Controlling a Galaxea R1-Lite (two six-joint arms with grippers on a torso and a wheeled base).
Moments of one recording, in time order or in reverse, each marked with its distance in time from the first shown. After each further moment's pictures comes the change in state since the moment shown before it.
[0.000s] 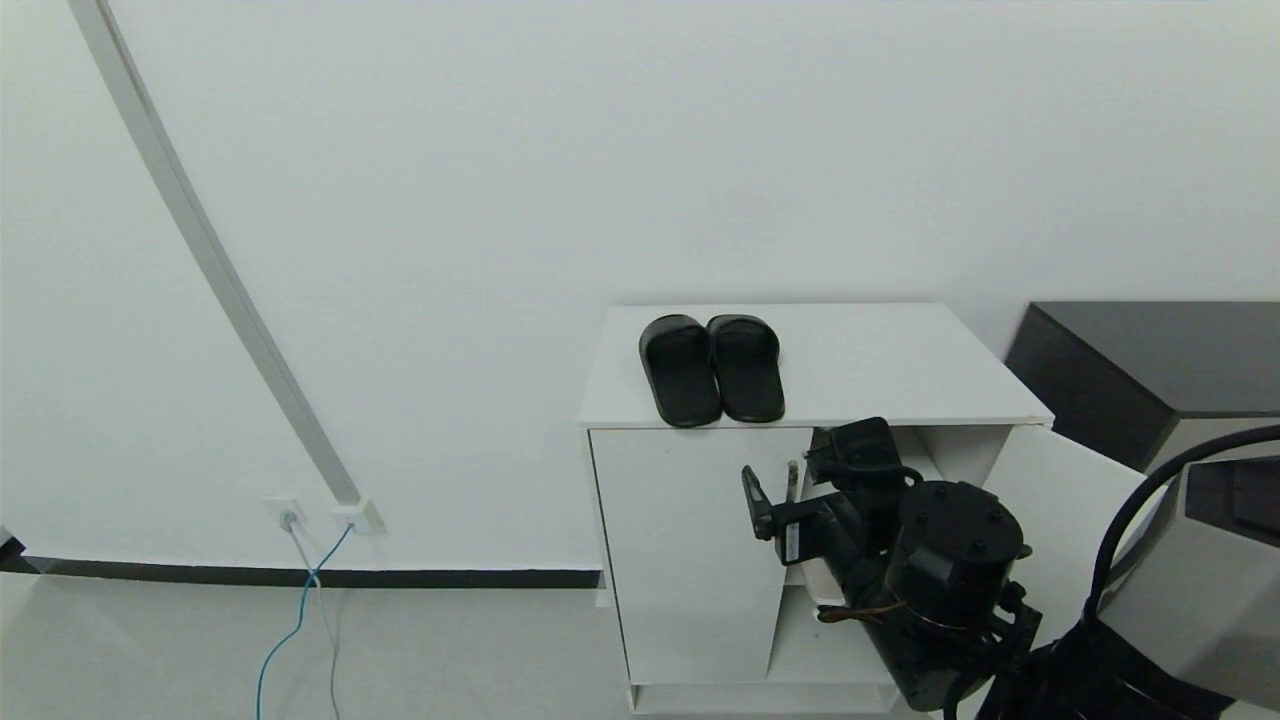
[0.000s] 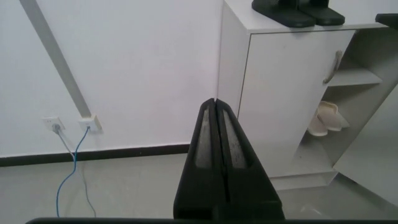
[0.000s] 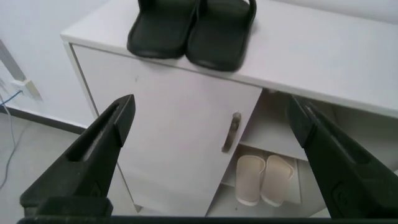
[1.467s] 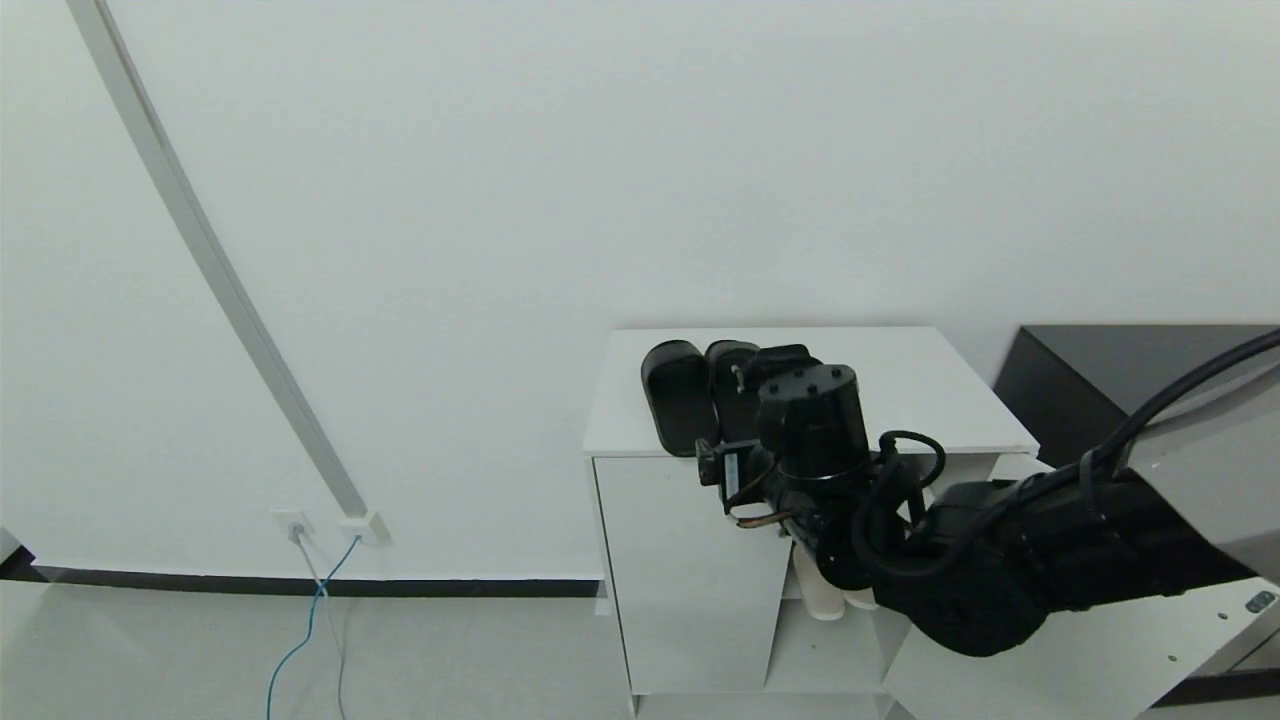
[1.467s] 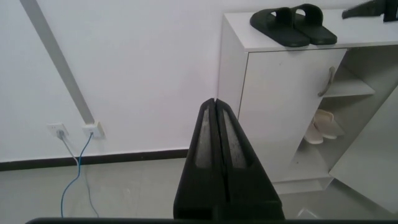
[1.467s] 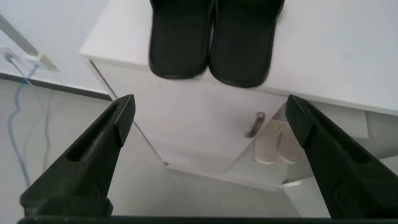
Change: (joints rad) left arm 0.000 0.000 0.000 0.000 0.001 -0.001; right arm 0.005 -0.033 -0.543 0.926 0.001 0.292
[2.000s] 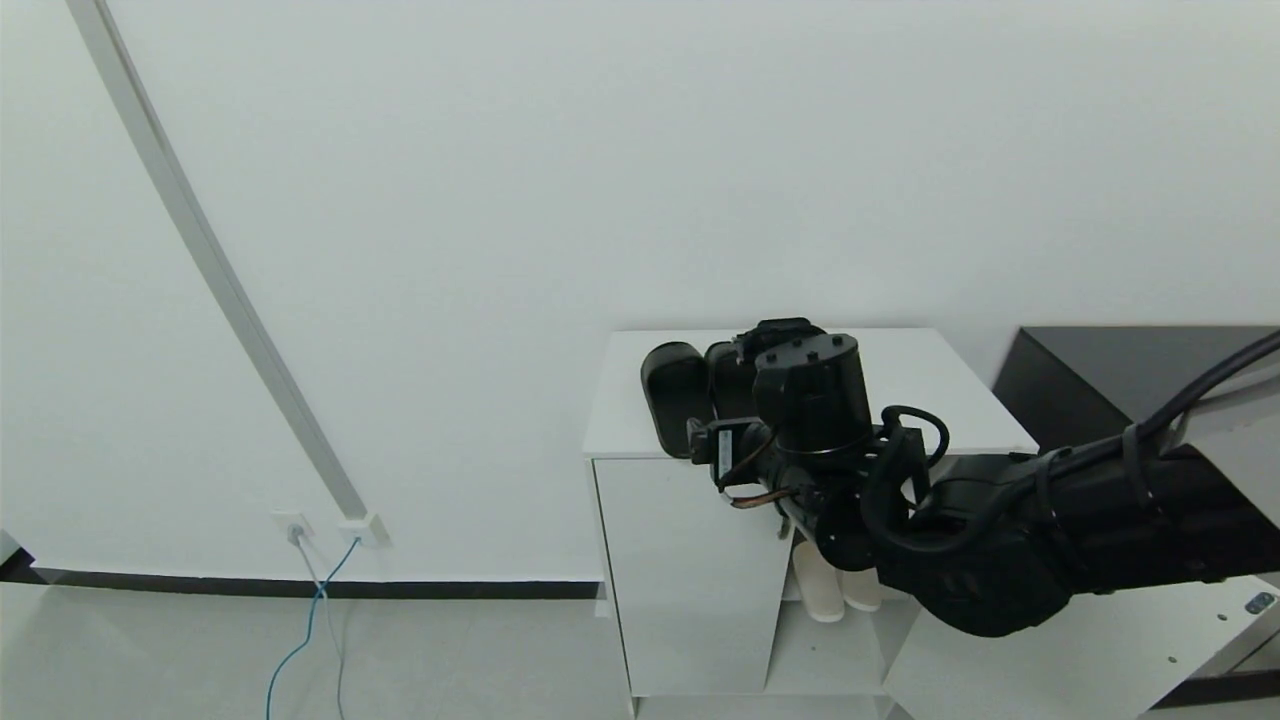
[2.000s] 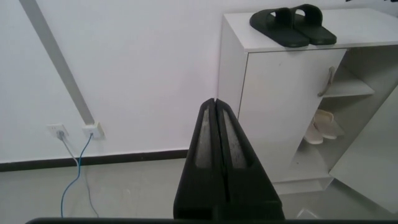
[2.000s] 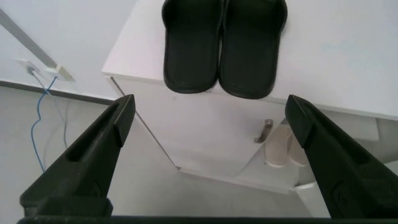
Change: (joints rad) left arm 0.000 0.000 0.000 0.000 -0.001 0.001; right arm 0.017 -0.034 -0.053 0.068 -0.001 0.039
